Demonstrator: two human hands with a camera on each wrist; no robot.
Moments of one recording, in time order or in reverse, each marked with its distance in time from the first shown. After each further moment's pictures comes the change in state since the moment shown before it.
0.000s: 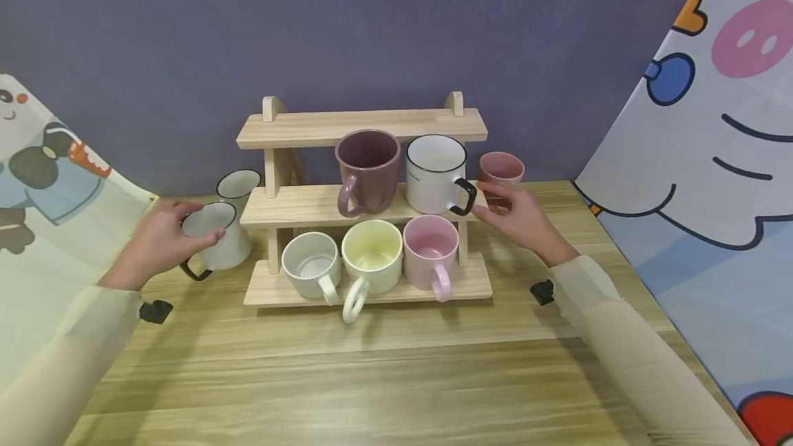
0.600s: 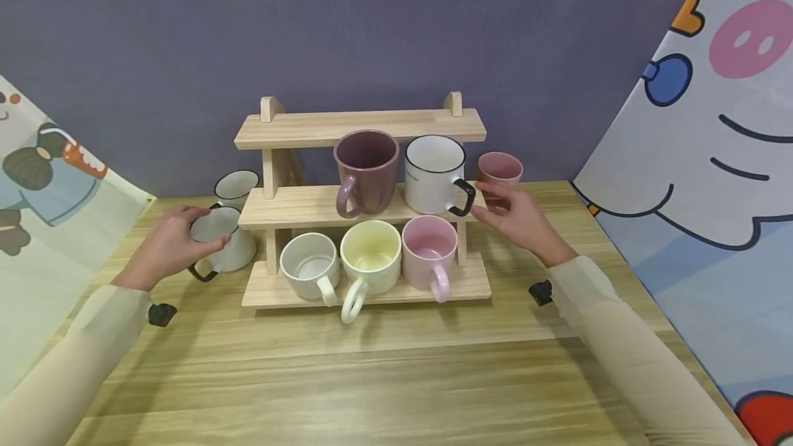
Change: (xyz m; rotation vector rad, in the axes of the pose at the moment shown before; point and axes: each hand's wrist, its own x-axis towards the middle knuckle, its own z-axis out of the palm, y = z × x) left_hand 0.006 -0.013 0.022 0.009 0.042 0.077; right_hand 0.000 0.001 0.001 0.000 0.007 0.015
